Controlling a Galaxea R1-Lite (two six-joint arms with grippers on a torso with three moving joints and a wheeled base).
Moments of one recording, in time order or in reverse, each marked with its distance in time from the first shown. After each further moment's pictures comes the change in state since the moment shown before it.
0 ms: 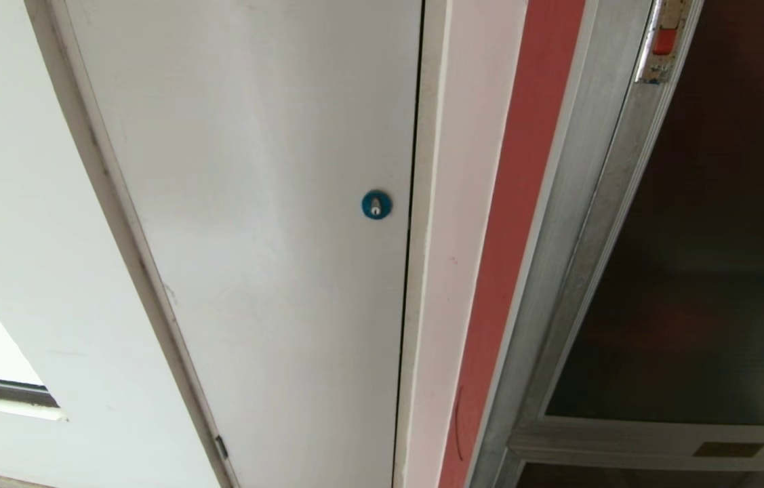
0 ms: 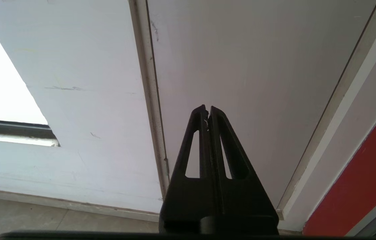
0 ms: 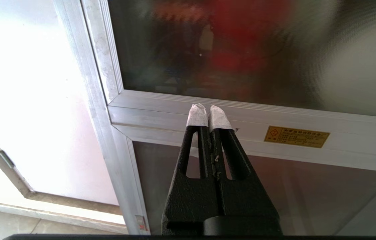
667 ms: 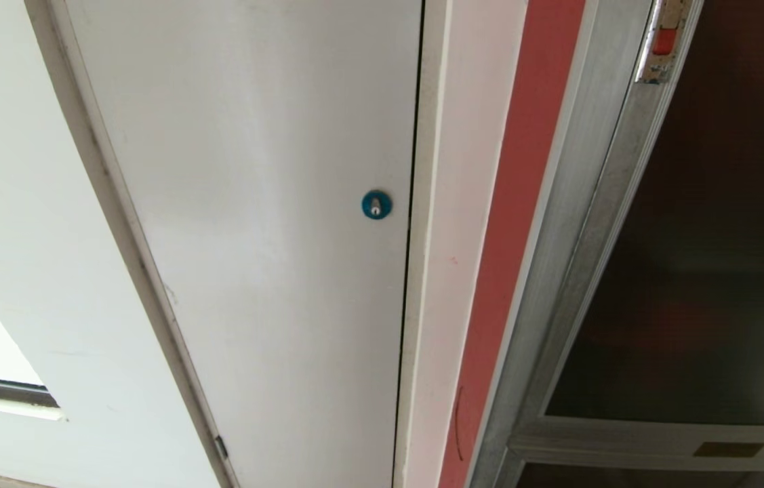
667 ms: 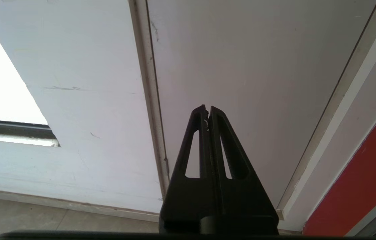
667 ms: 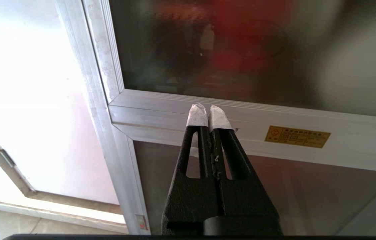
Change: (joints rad) left arm 0.000 0.000 0.000 0.000 0.000 0.000; right arm 0.000 0.000 -0.001 0.002 0.004 -0.001
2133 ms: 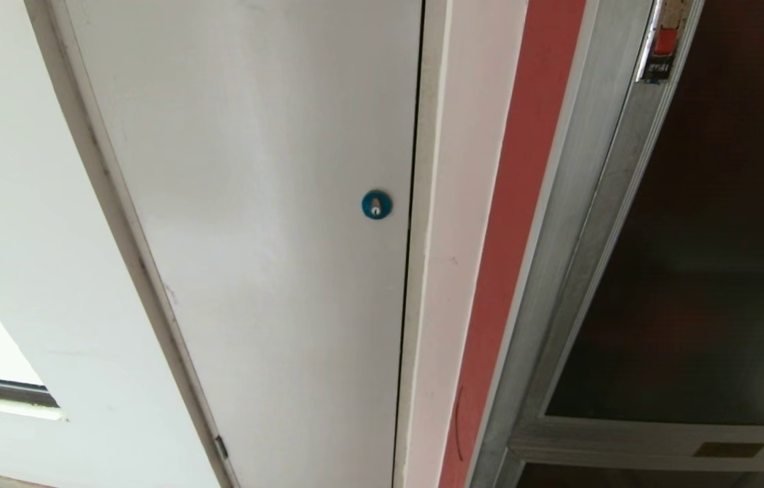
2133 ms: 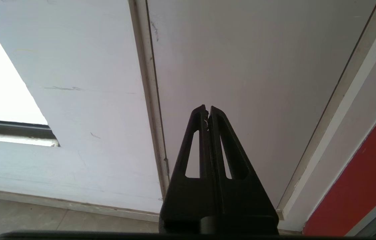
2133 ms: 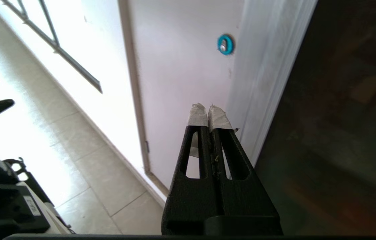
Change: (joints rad) left arm 0.000 0.000 0.000 0.000 0.000 0.000; right arm 0.037 0.824 -0.994 0.174 0.612 -0.016
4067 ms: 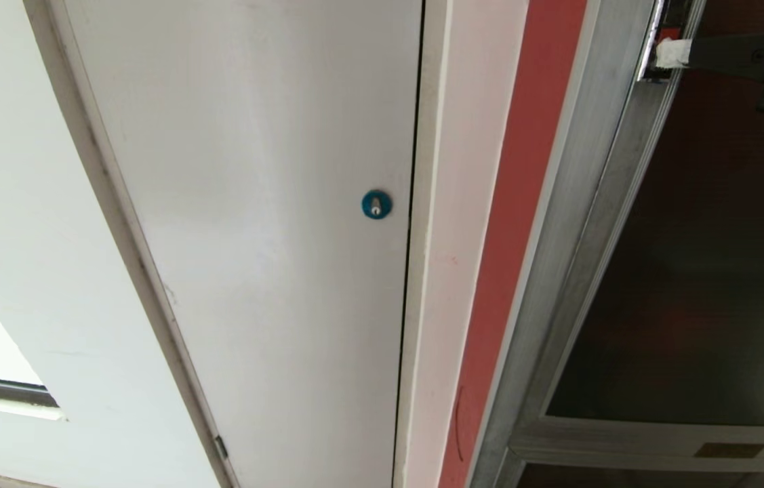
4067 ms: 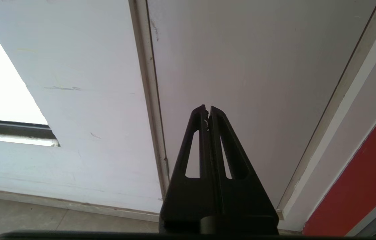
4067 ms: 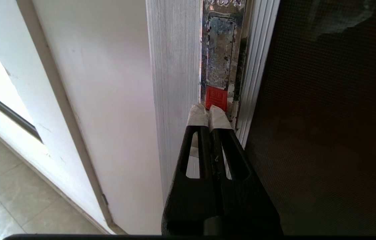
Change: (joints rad) left arm 0.000 0.000 0.000 0.000 0.000 0.000; right arm 0.277 0.487 -0.382 -0.176 -0.506 0.036
